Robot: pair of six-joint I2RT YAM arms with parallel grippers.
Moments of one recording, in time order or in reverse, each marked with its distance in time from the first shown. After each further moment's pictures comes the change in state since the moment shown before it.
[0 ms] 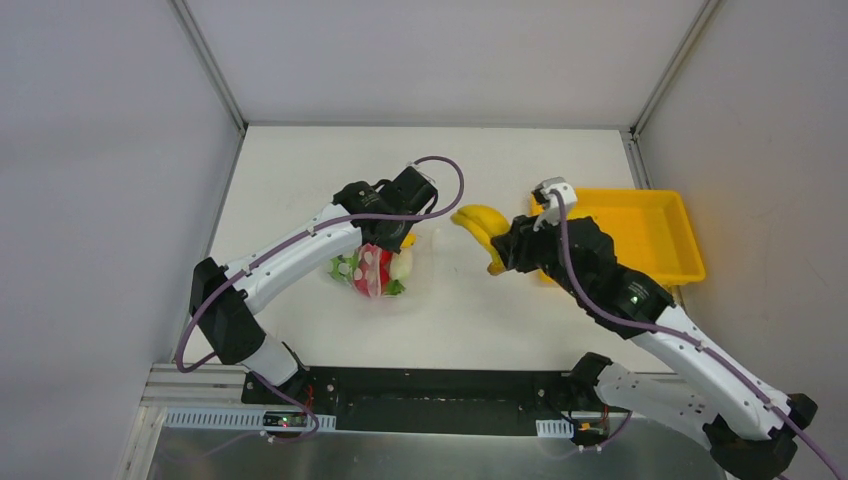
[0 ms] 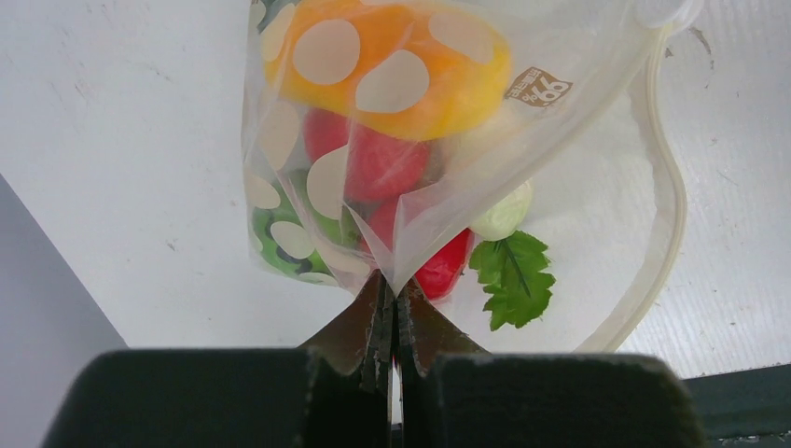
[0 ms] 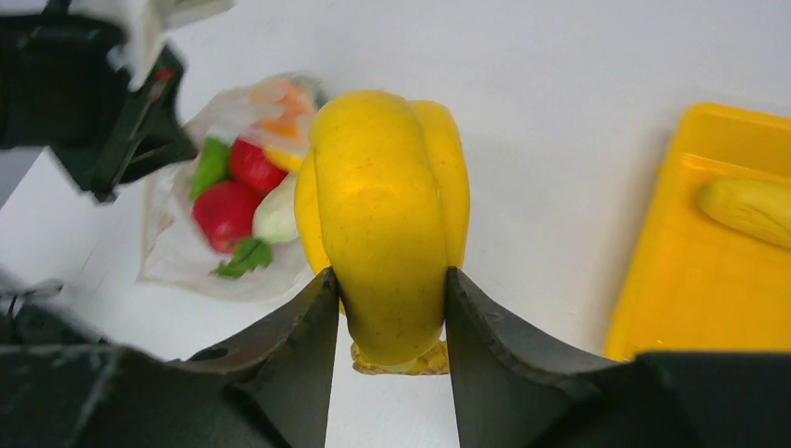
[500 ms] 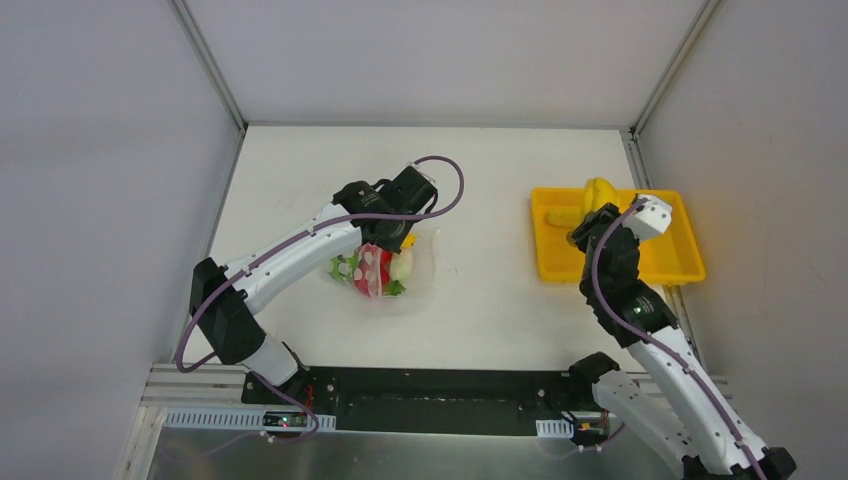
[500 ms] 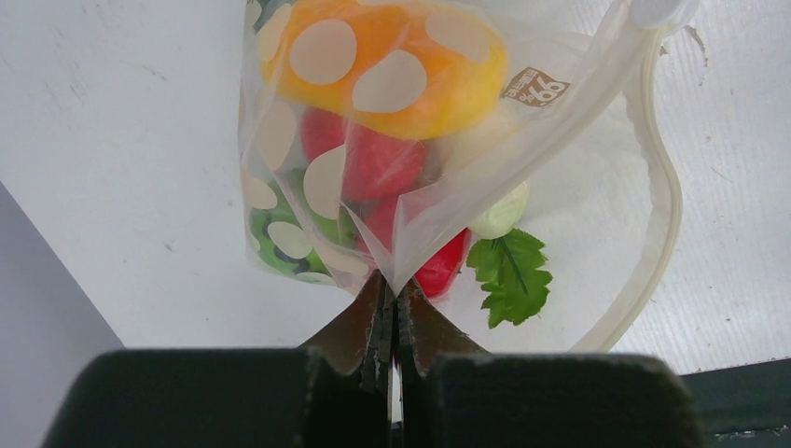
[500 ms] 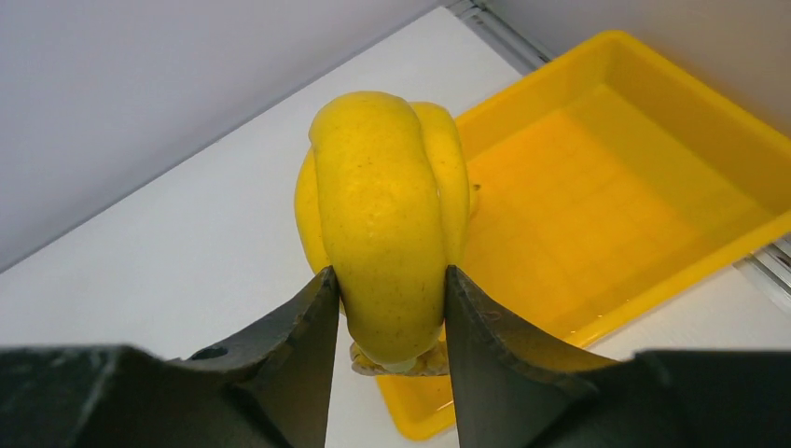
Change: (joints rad) left arm 0.000 0.000 0.005 -0.006 0.009 0.000; right arm -0.287 -0.183 -0.219 0.139 0.665 0.188
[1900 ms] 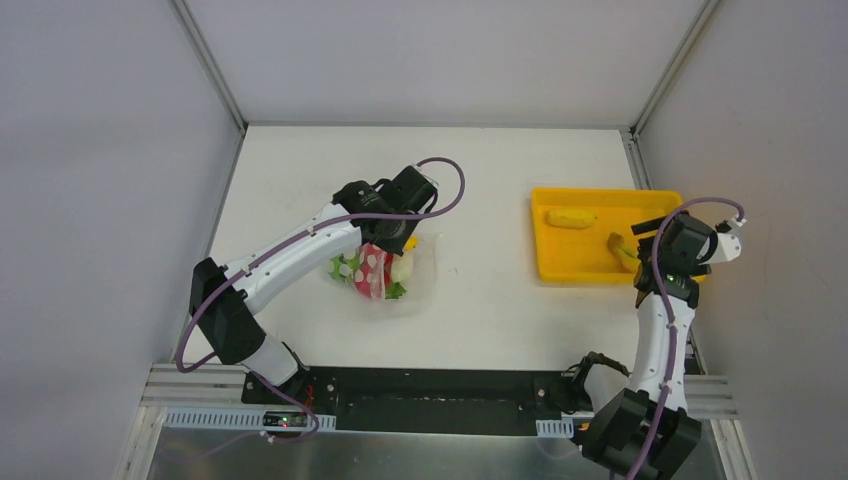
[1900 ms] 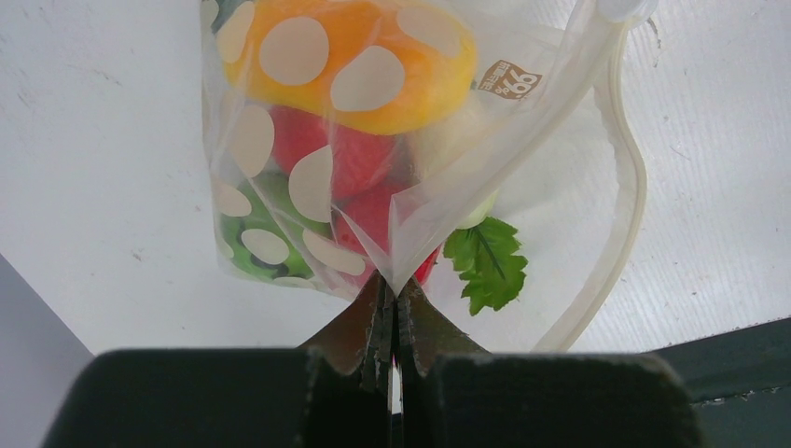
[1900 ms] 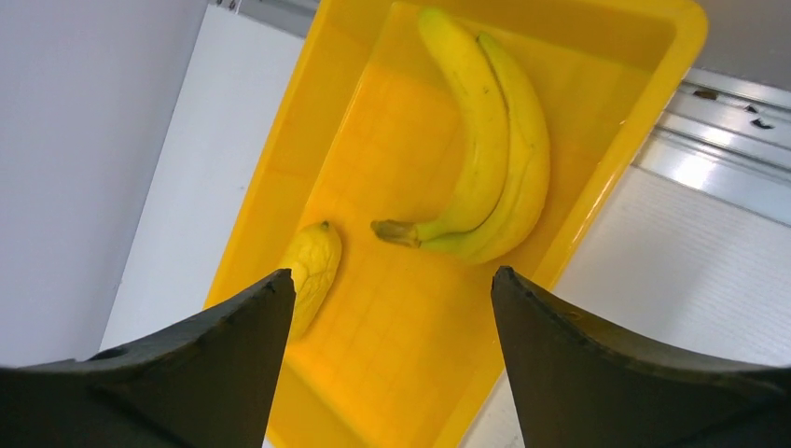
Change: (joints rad) left arm 0.000 0.000 0.000 0.002 0.079 0.000; right arm -0.978 0.254 -0.061 0.049 -0.644 0.273
